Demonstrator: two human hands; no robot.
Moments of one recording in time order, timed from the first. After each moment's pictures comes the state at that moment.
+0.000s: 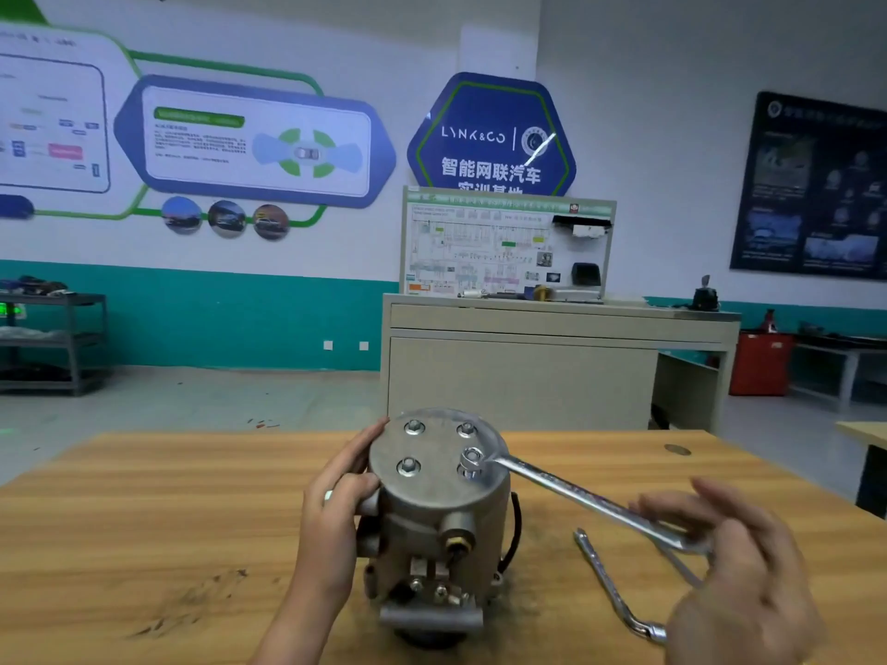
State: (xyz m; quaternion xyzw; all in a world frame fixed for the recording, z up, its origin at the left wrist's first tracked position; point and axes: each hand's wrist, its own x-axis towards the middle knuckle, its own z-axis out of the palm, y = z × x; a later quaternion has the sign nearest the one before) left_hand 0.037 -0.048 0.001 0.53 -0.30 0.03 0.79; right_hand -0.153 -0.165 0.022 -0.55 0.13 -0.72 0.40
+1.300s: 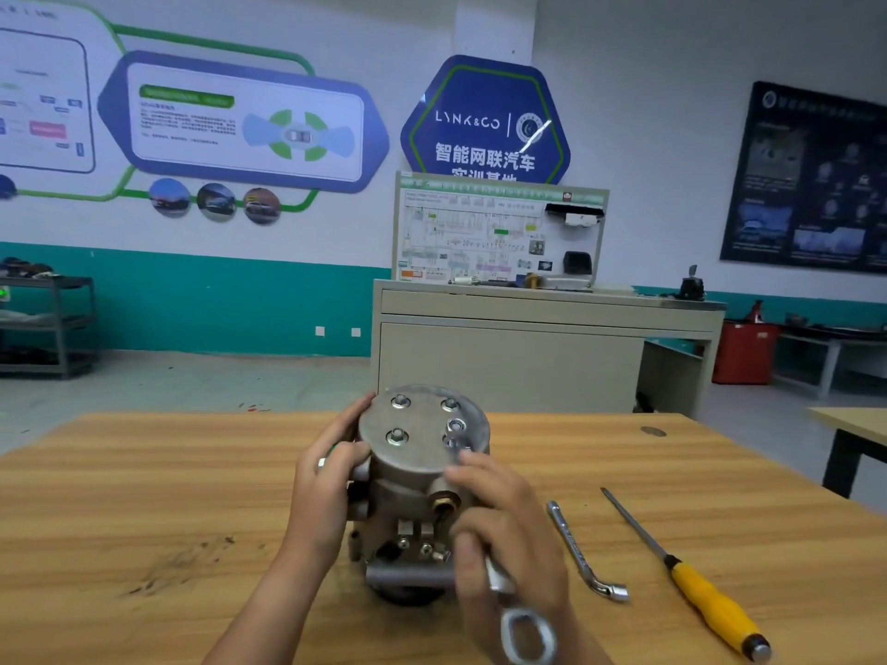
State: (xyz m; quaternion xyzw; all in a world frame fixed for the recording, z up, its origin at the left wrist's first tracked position) left_hand 0.021 -0.049 0.008 0.54 -0.31 0.00 0.78; right_hand -0.116 -0.139 0.003 -0.71 -0.19 -0.67 0.12
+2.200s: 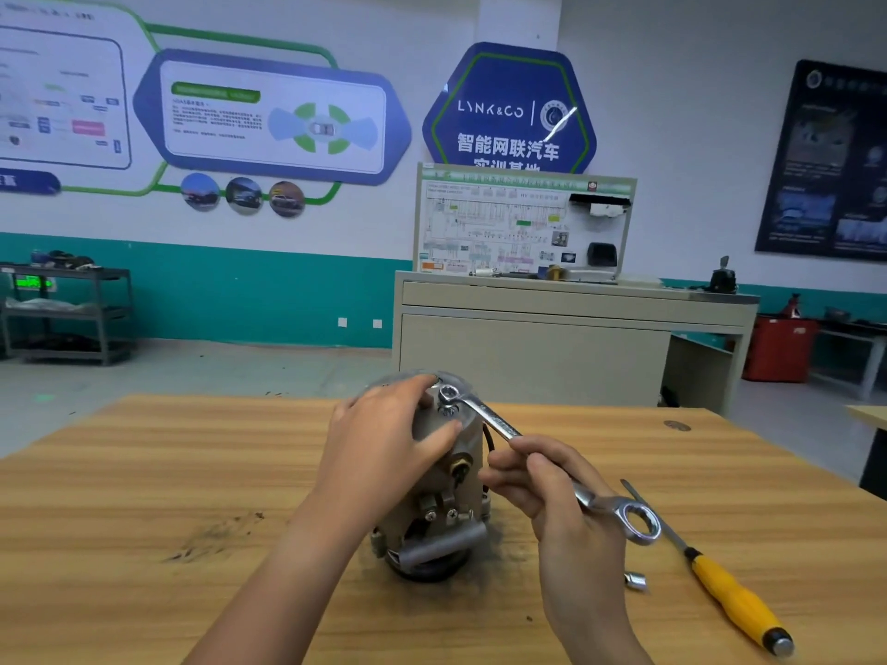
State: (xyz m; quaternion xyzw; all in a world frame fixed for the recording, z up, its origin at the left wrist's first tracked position) left_hand -0.014 -0.043 0.055 0.80 -0.38 0.28 0.36; right_hand -0.133 -0.135 0.020 -0.58 0.00 -0.50 0.64
